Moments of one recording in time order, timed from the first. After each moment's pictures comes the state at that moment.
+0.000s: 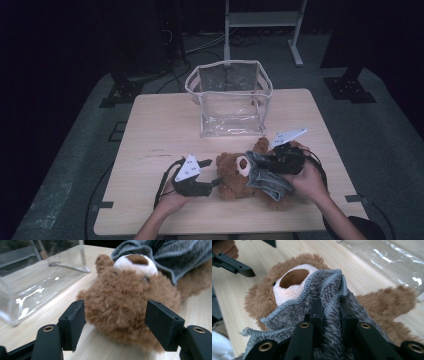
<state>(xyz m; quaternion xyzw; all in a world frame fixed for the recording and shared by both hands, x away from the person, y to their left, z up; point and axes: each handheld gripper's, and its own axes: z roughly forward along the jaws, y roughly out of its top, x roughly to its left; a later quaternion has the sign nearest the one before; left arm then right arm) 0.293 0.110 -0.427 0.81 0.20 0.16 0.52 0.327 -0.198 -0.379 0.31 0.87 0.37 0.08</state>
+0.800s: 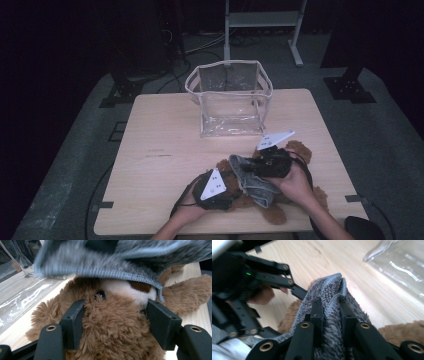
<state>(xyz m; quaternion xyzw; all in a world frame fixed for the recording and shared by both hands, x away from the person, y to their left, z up) 0.267 0.063 -0.442 0.84 0.14 0.20 0.49 0.321 -0.159 -0.370 0.27 0.87 0.41 0.05</state>
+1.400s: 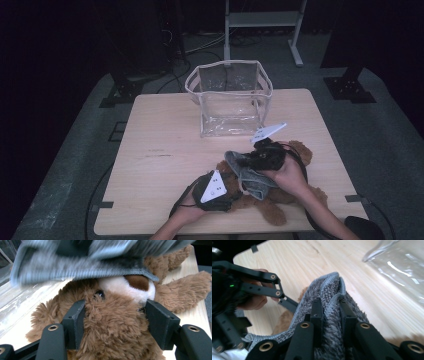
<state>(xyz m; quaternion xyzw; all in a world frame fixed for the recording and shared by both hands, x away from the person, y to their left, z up) 0.264 0.062 -0.441 0.84 0.12 0.20 0.50 0.342 -0.145 -0.368 0.27 0.88 0.40 0.04</state>
